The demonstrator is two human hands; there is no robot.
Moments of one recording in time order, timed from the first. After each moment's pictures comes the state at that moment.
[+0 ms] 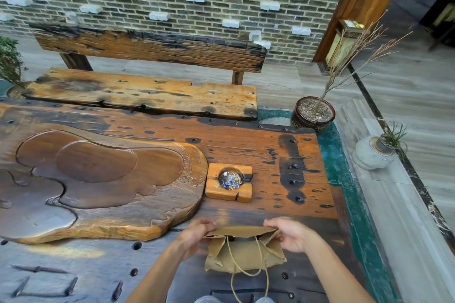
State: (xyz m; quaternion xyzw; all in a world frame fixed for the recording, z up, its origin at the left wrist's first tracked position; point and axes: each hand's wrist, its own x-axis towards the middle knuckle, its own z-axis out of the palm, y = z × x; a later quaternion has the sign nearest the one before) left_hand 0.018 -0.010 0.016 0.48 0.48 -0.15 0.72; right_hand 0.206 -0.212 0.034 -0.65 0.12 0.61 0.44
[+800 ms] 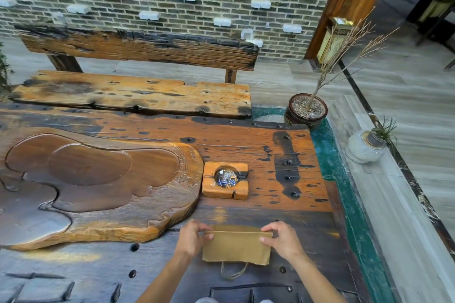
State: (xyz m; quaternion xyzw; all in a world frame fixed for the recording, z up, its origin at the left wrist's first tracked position) left_hand 0.004 -0.017 -0.020 0.80 0.38 -0.06 0.46; right_hand 0.169 -0.239 0.001 -0.90 -0.16 0.34 0.24
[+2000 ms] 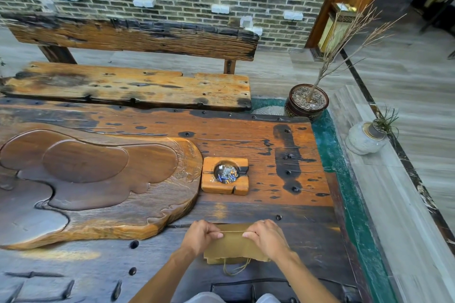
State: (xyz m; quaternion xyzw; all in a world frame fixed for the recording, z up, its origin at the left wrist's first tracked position) left_hand 0.020 -0.018 -0.040 0.82 0.29 -0.13 0.47; right_hand 0.157 -0.207 -0.013 -0.88 -0.40 0.25 0.08
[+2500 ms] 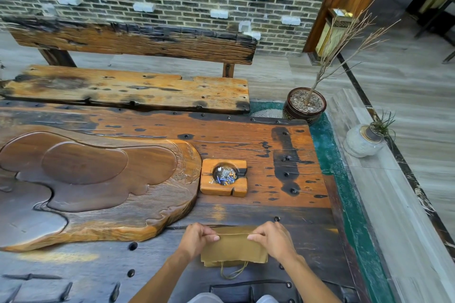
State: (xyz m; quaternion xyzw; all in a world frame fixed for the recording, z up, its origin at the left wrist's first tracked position) left_hand 0.009 -0.016 -0.046 0.78 0.32 -0.10 0.53; right_hand 0.162 -0.221 -0.004 -0.90 -0.30 0.28 0.12
